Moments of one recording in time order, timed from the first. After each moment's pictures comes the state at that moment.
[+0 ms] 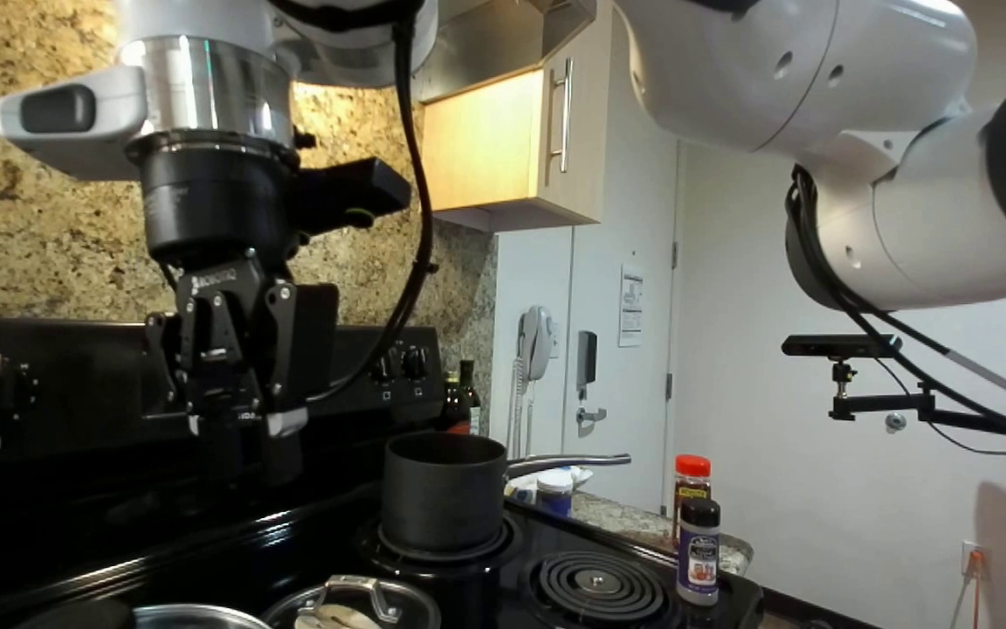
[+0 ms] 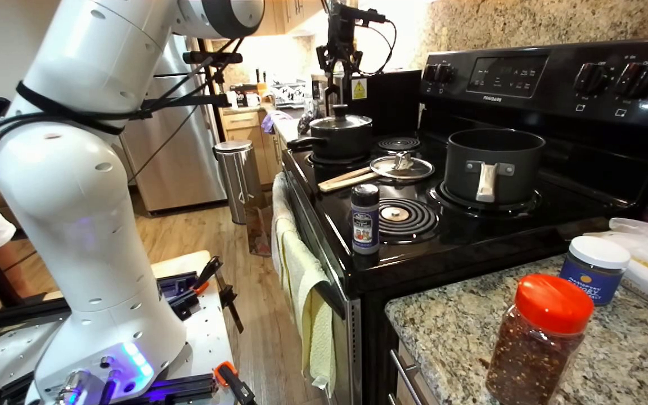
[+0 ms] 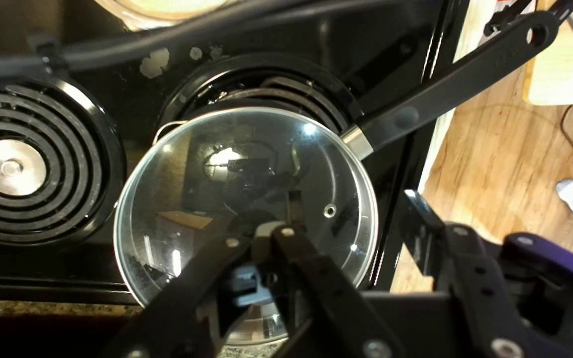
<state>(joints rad) 0.39 0.65 0.22 -0.82 -0.11 1.31 -0.98</state>
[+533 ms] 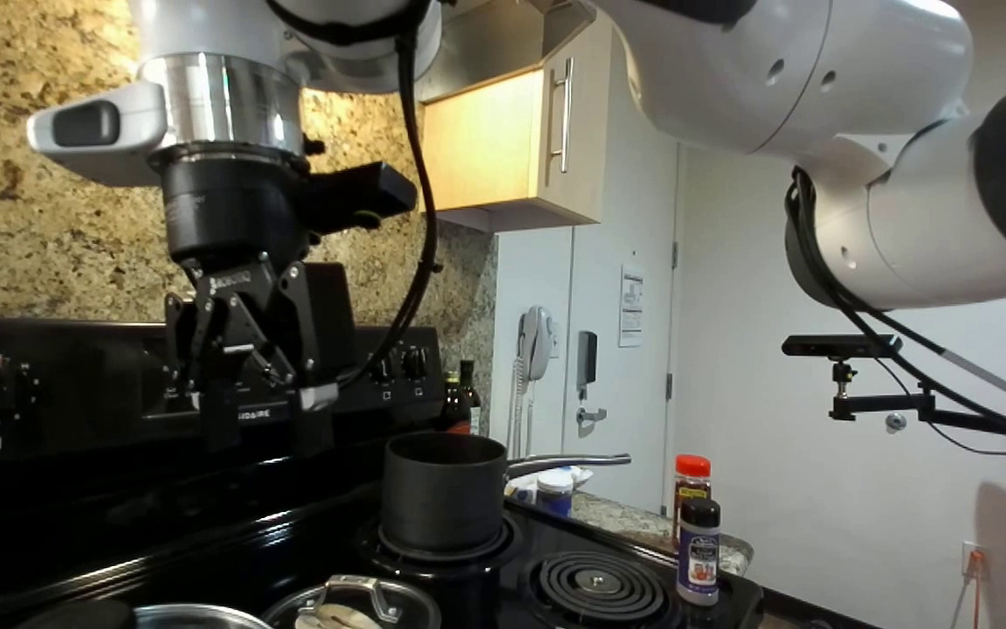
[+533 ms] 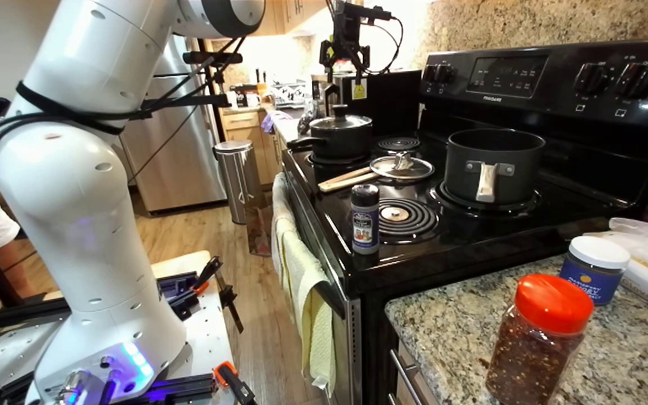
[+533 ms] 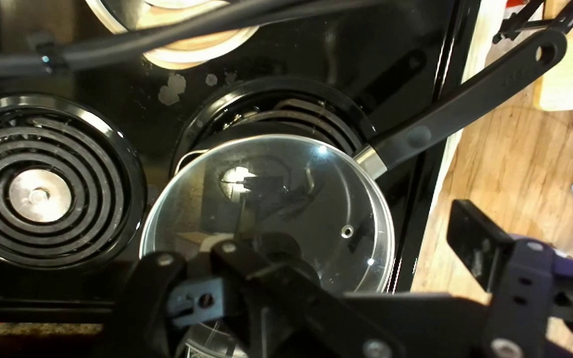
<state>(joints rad) 0.39 0.65 0.19 -0.82 -0.12 1.31 -0.97</state>
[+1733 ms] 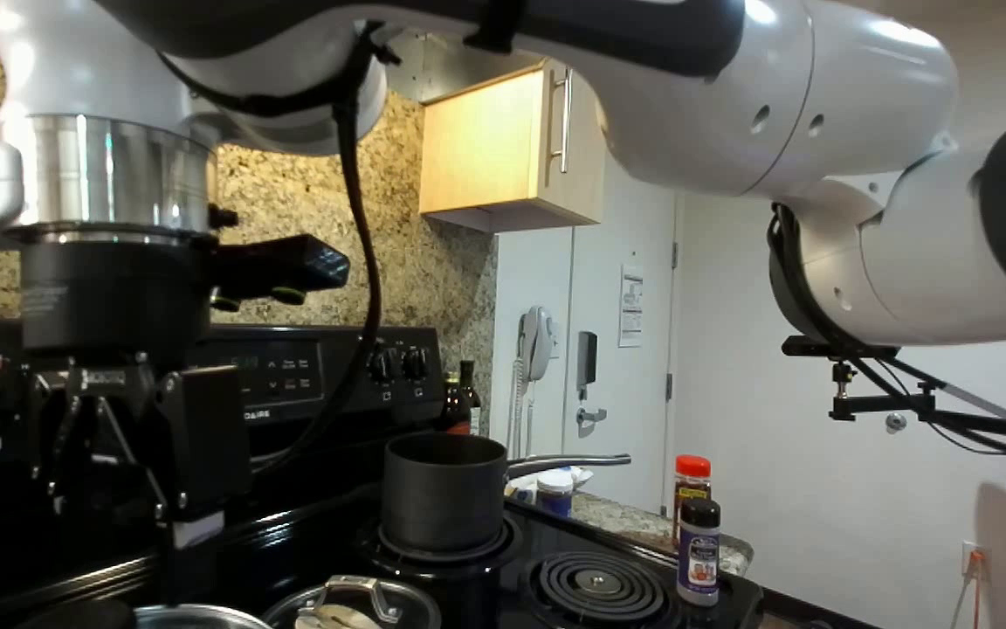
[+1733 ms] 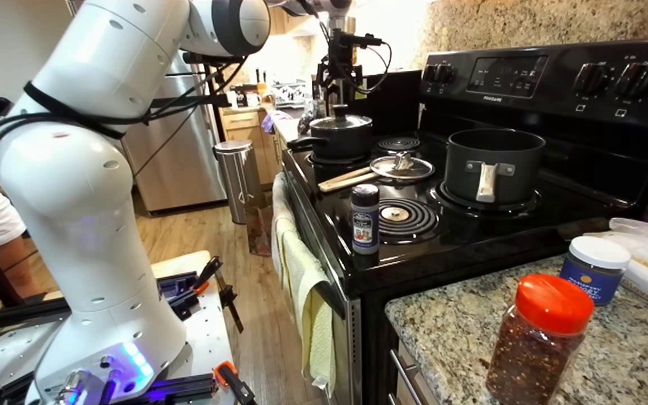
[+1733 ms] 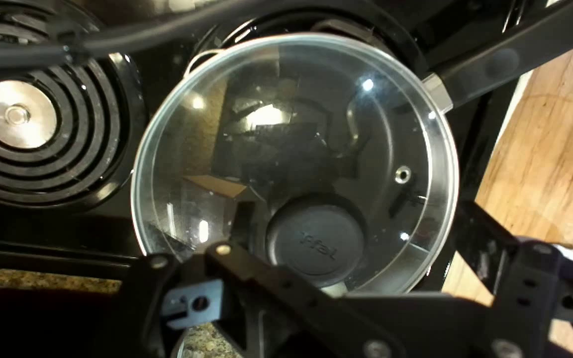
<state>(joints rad) 0.45 0.75 0.19 -0.81 -0.12 1.45 -0.97</state>
